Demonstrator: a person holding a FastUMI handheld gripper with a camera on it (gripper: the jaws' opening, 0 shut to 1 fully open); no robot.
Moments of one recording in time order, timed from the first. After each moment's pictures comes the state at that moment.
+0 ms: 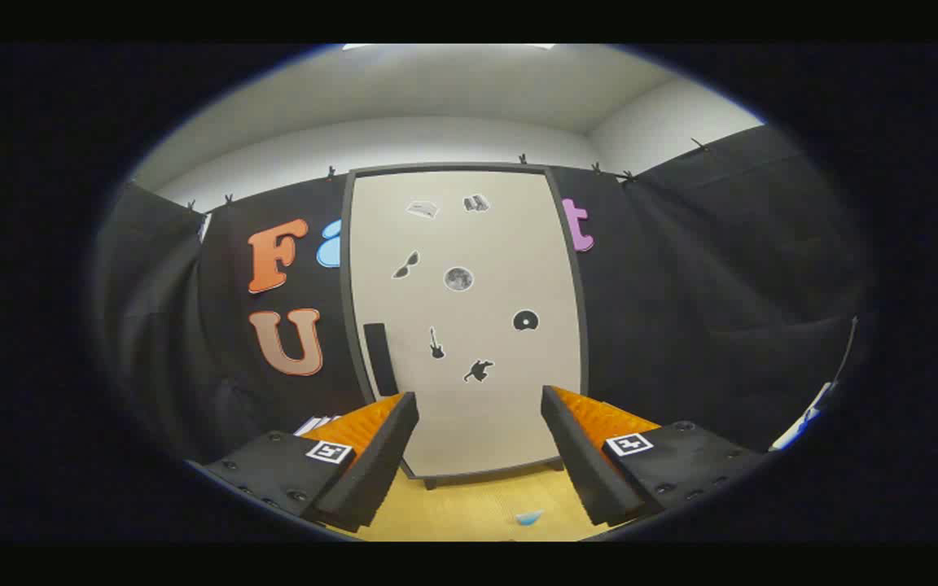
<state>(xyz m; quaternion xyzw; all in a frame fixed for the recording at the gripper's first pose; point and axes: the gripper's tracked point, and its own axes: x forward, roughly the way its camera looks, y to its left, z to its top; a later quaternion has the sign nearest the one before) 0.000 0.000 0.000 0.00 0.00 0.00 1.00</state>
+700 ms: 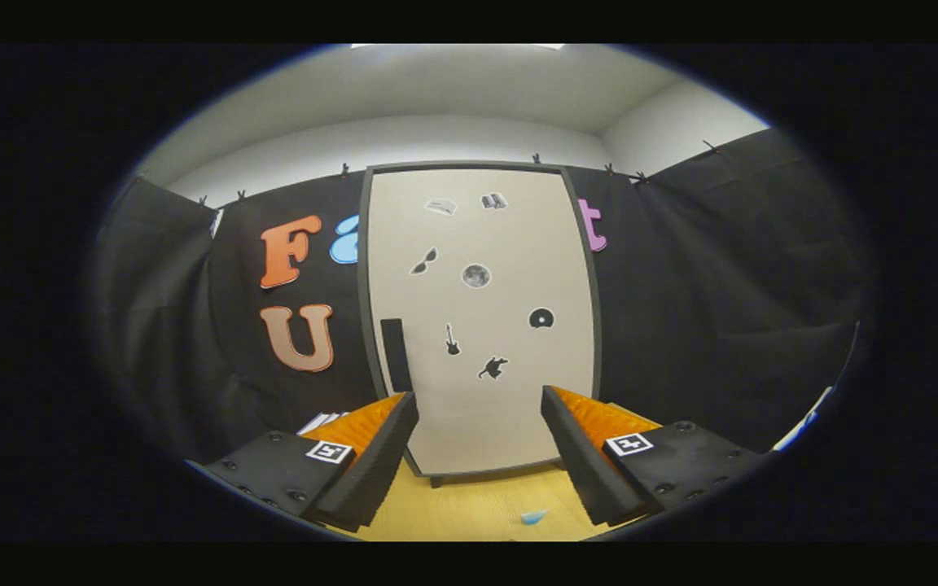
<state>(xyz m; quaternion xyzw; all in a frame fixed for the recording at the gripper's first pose) -0.001 0.014 -0.006 -0.01 0.00 0.02 1.00</state>
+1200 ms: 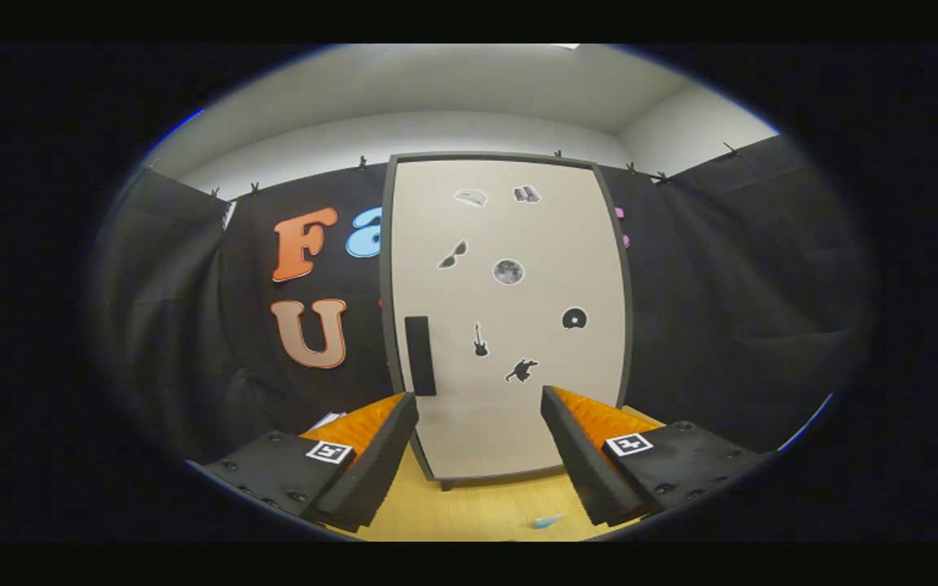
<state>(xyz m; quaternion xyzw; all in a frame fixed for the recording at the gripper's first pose) 0.035 0.059 -0.016 -0.03 0.01 0.05 1.00</state>
